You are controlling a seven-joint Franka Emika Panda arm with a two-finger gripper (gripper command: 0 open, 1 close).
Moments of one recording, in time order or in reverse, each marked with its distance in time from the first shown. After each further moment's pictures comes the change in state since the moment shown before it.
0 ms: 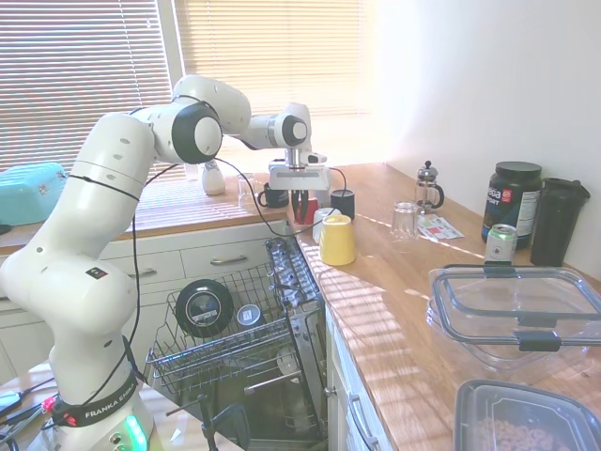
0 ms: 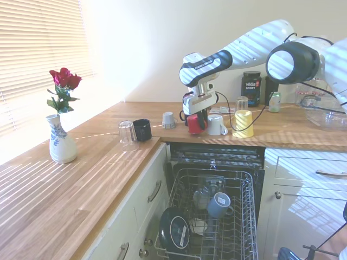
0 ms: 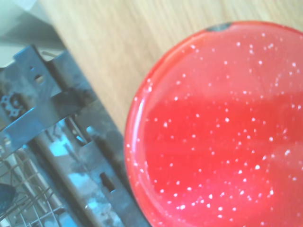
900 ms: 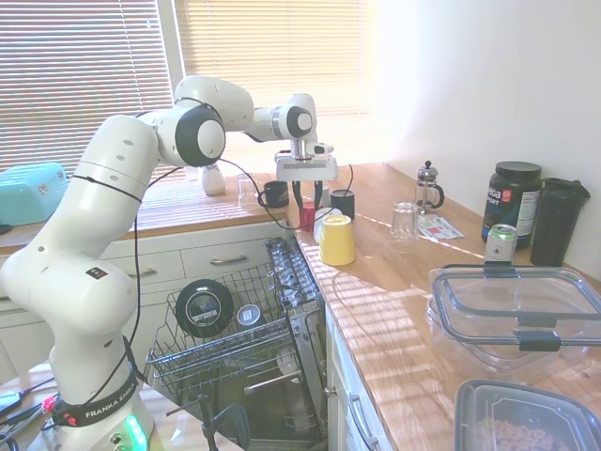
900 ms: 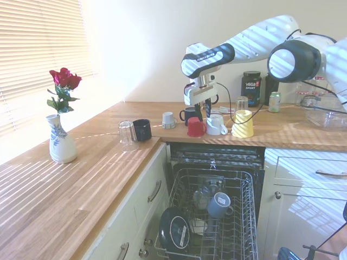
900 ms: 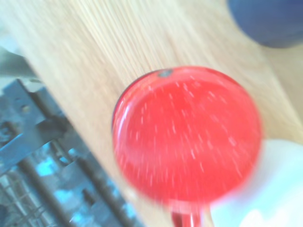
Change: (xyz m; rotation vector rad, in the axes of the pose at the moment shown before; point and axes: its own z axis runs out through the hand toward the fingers) arm 0.003 0.024 -0.049 0.052 0.063 0.024
